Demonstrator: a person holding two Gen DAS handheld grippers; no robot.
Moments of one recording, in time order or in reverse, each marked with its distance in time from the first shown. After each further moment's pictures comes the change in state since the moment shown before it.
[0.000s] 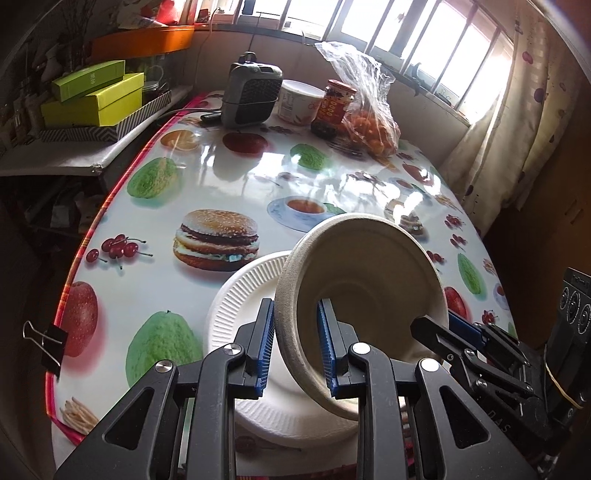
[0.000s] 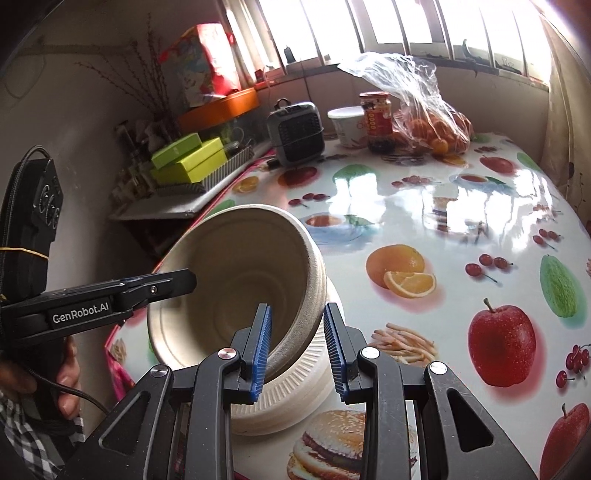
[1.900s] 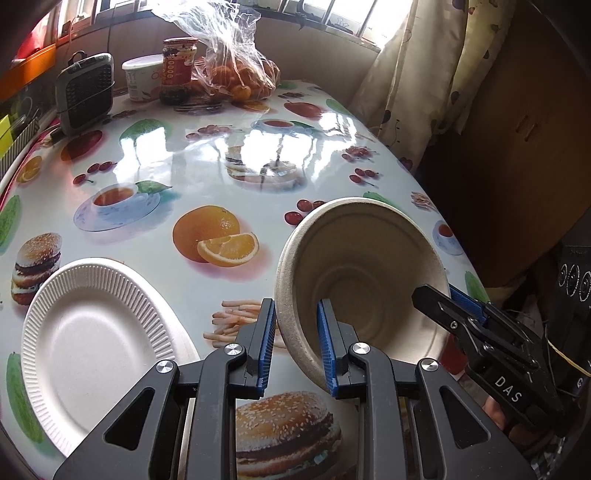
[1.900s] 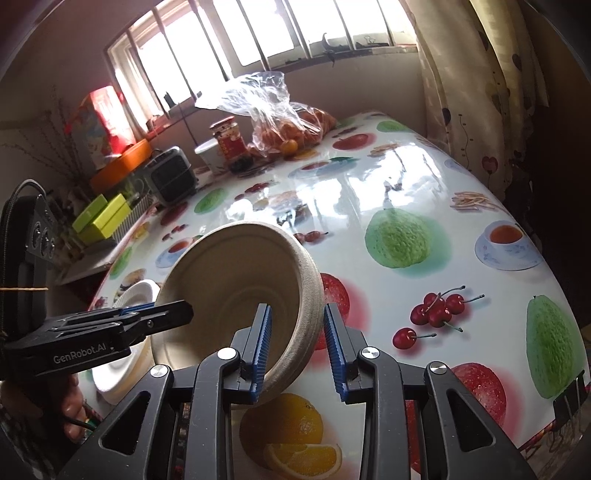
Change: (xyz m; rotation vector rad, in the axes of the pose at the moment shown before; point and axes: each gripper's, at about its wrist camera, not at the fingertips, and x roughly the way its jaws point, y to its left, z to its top) left arm 0.078 -0.161 -0.013 0.254 0.140 -0.187; right arm -0.083 -0.148 -0.045 0.266 -0.094 -0.225
